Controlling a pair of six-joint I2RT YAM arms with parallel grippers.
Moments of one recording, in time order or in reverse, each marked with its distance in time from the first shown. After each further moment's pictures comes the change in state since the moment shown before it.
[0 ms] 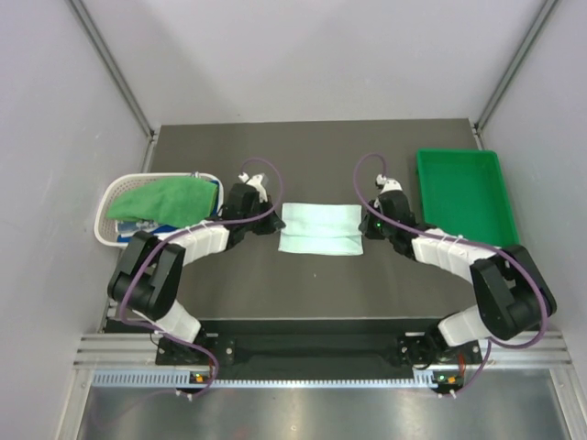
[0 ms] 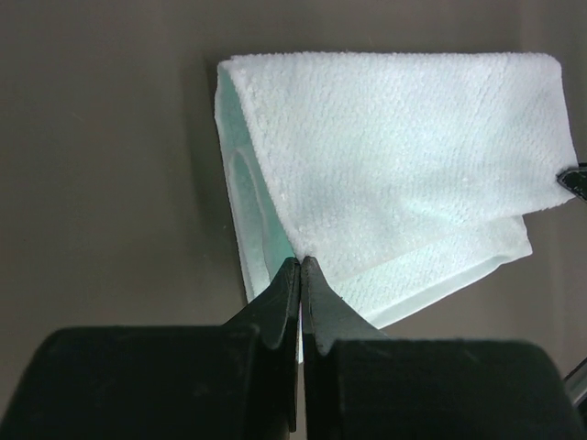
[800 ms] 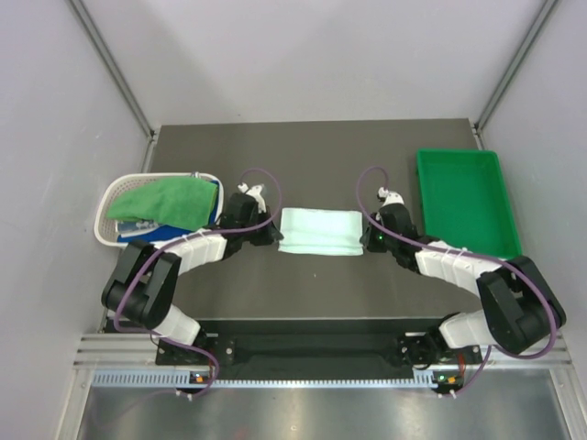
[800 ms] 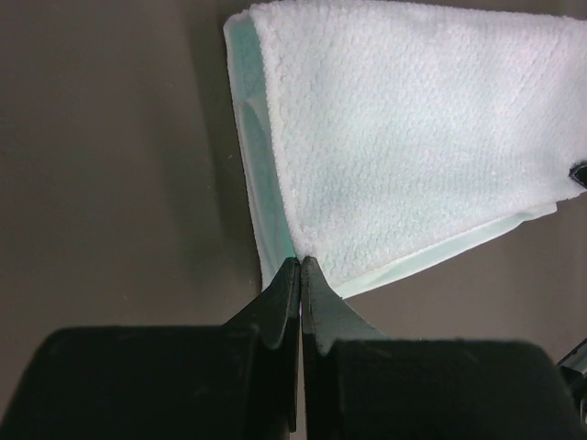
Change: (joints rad) left arm -0.019 -0.061 -0.089 -0.032 0.000 -0.002; right arm 0.034 -0.084 -0.110 0.002 0.017 0.045
